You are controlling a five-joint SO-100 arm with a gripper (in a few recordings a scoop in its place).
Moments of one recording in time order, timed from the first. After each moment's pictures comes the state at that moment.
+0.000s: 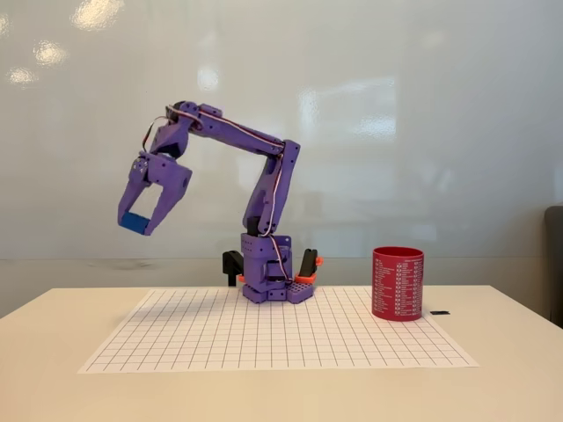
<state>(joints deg) 48.1 113.5 95.4 84.7 31.4</state>
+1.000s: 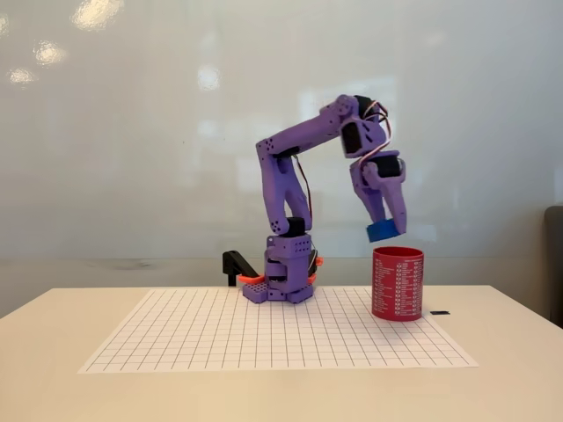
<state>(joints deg) -56.8 111.4 93.6 91.1 22.0</state>
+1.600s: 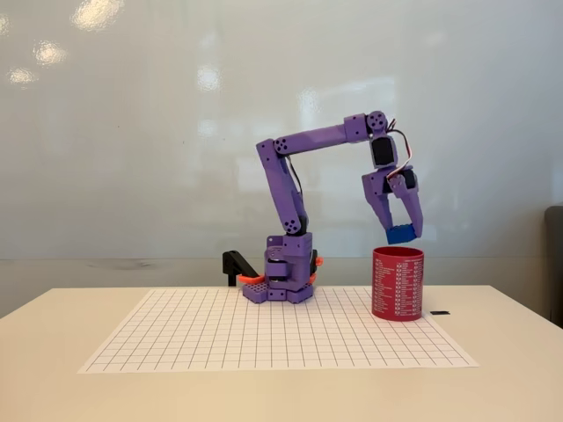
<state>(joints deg) -78.4 112.4 101.5 88.0 20.5</state>
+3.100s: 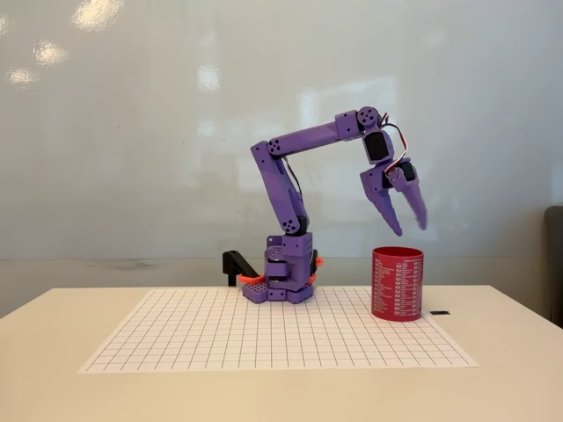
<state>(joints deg) -73.2 116.0 101.7 85.0 17.8</state>
